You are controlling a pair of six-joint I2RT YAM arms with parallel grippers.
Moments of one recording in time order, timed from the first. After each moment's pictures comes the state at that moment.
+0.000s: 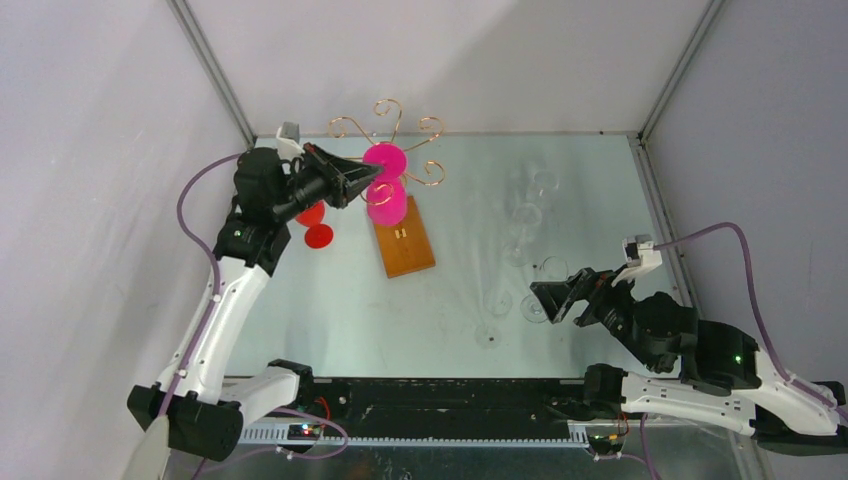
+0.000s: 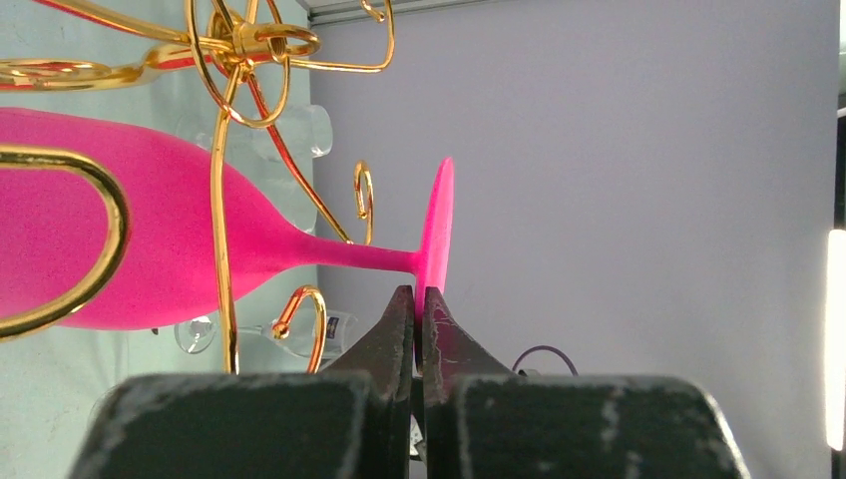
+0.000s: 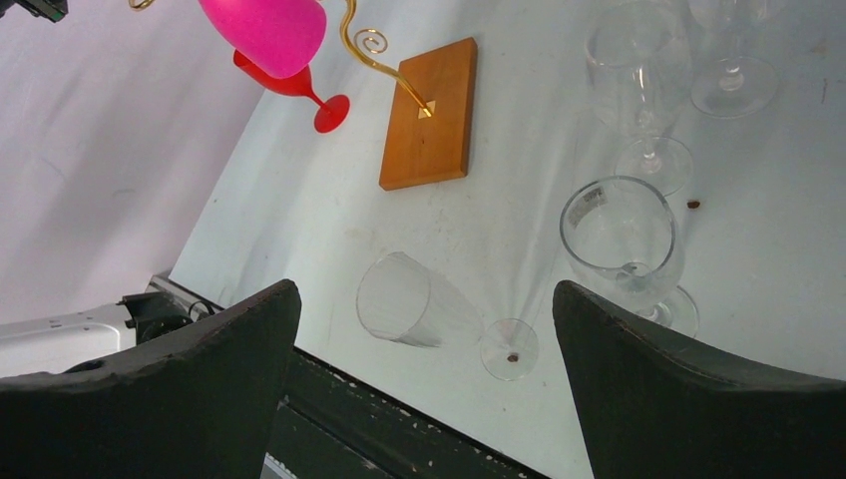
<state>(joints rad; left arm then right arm) -0.22 1.08 1.17 -0.24 0.52 -1.30 1.29 0.41 0.91 -0.80 0.72 0.75</state>
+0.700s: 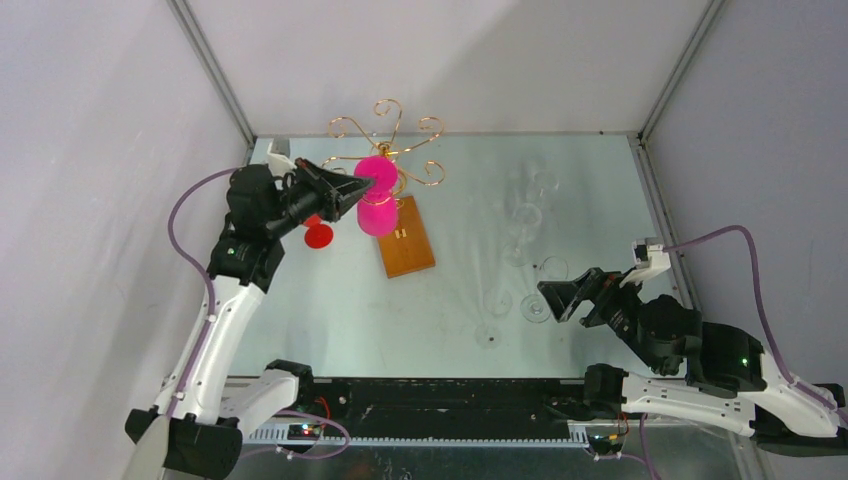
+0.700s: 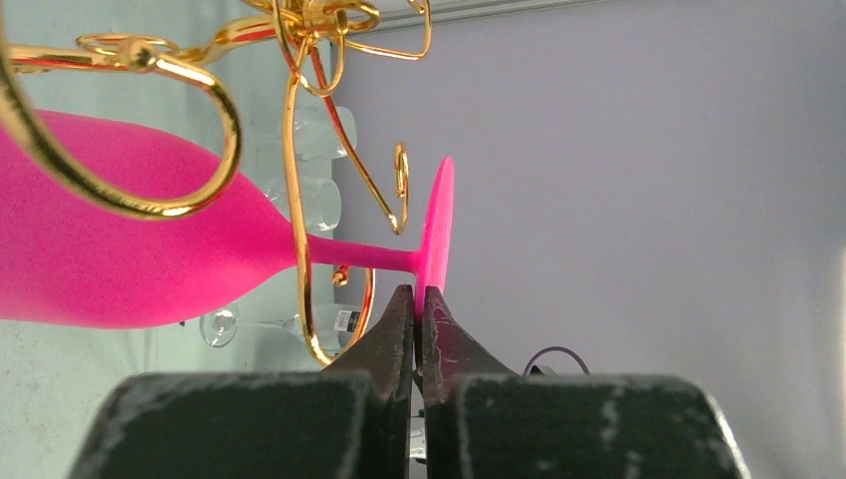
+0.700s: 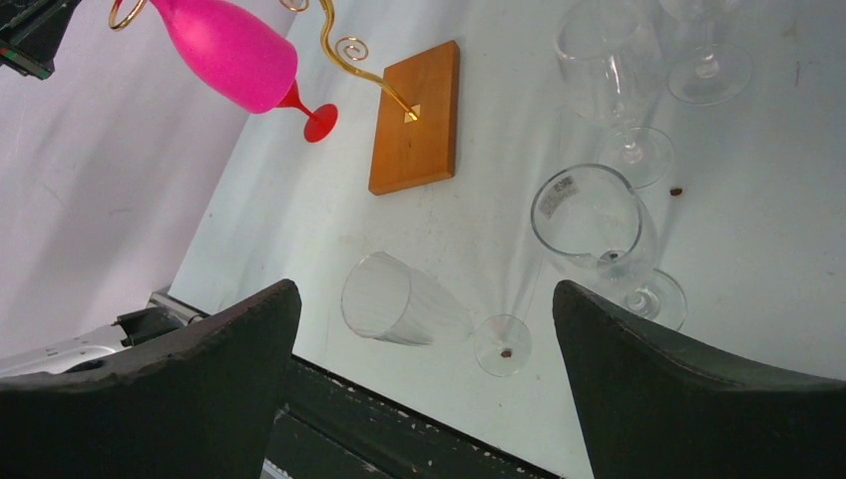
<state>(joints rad) -0.19 0.99 1.09 -0.26 0.51 -1.29 1.29 0.38 0.91 -0.85 0.75 0.80</state>
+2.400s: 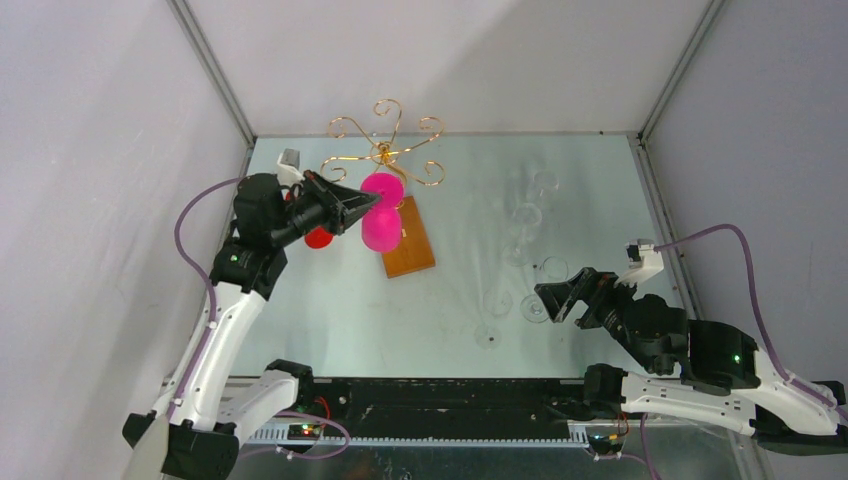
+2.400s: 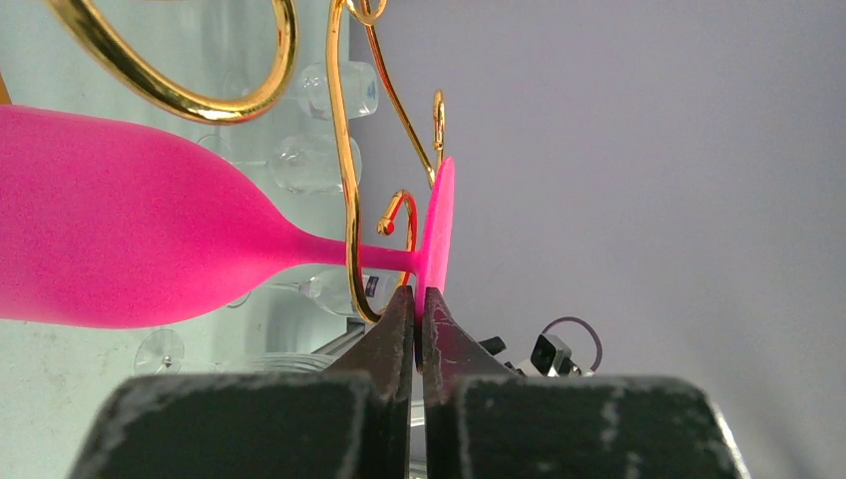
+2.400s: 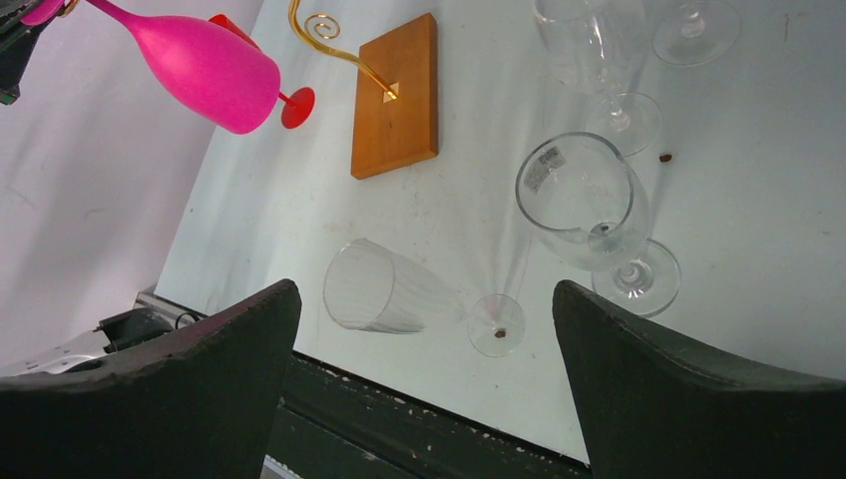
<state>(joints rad) -0.22 0.95 1.04 -0.32 0.53 -1.27 1.29 0.42 0.91 -0.92 0.76 0.89</state>
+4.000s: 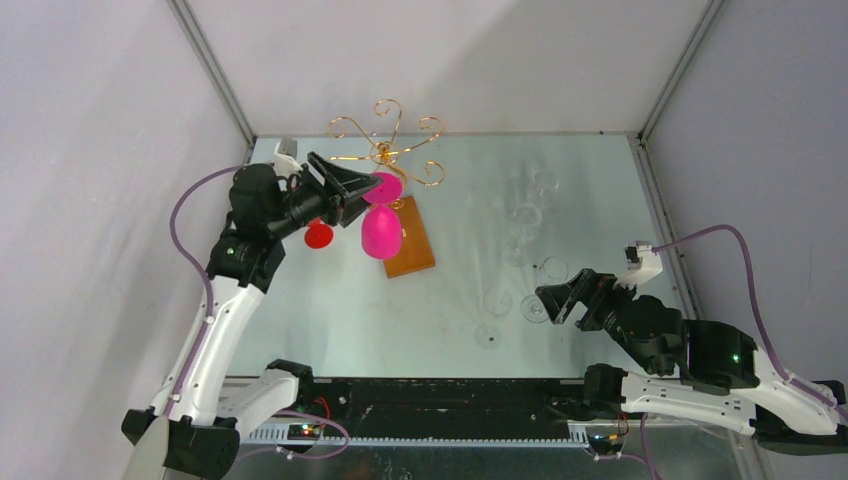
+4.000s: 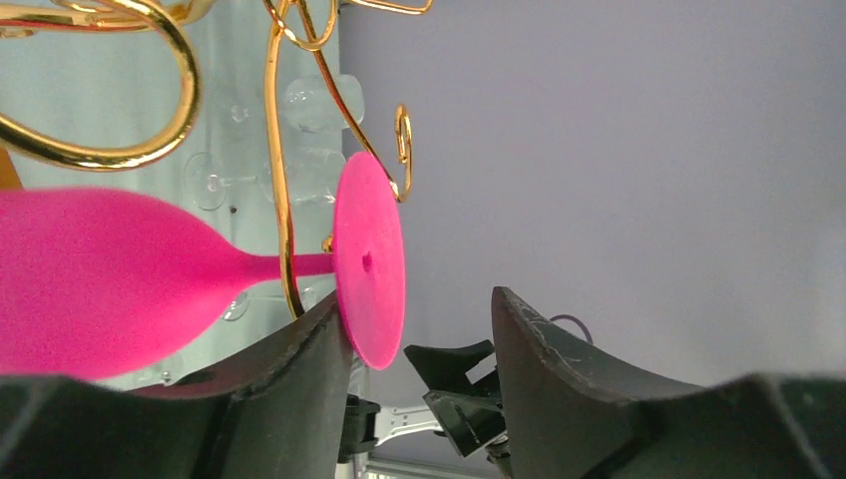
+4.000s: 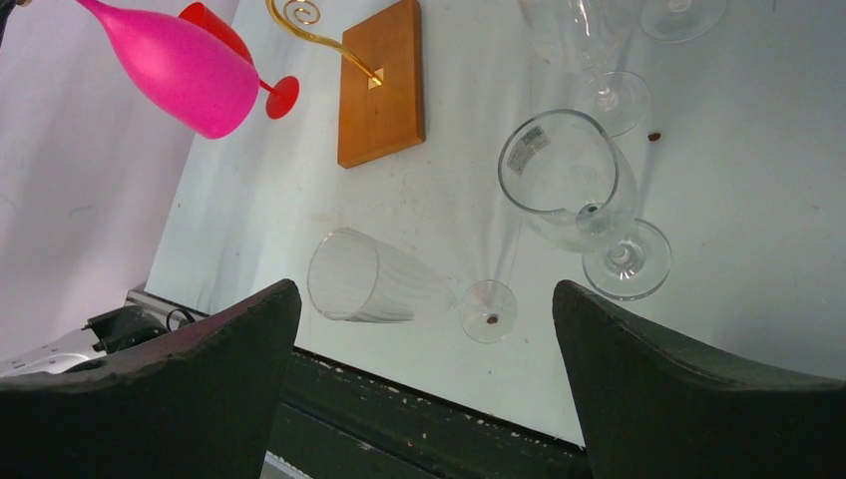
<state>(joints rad) -0.22 0.98 1.10 -0.31 0.53 -1.25 1.29 0.42 0.91 -0.97 0.76 0.94</state>
